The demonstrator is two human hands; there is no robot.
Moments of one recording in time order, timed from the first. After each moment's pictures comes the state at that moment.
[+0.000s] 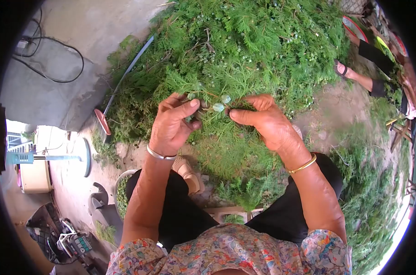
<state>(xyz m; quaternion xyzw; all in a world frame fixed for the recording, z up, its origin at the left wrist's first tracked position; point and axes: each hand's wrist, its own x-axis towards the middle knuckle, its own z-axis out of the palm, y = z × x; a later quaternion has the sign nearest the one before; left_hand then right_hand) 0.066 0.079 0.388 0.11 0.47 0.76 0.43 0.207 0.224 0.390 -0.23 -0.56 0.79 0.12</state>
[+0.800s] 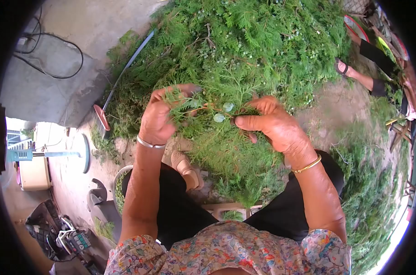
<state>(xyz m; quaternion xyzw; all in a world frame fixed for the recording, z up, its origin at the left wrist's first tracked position) 0.039 0.064 0.379 0.20 0.49 0.73 0.44 0.222 0.230 0.390 -0.19 -0.58 0.79 0.02</state>
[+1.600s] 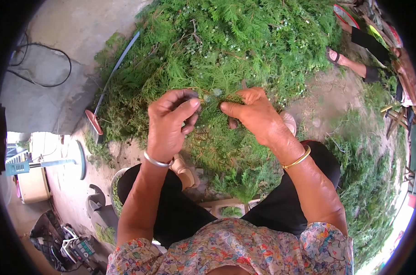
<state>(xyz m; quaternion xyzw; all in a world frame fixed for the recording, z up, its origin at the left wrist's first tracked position) 0.094 0.081 0.385 0.18 0.58 0.70 0.38 0.207 0.219 0.361 -0.32 -0.60 0.73 0.14</state>
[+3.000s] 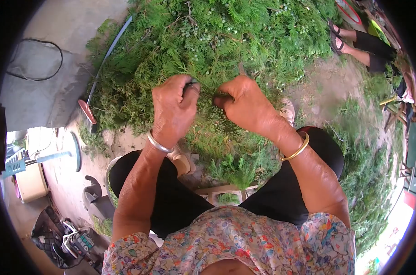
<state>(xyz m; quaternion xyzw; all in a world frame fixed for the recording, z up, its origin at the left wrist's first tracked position) 0.084 0.091 0.344 0.51 0.74 0.43 -0.10 0.209 0.216 0.365 -0.16 -0.87 0.47 0.08</state>
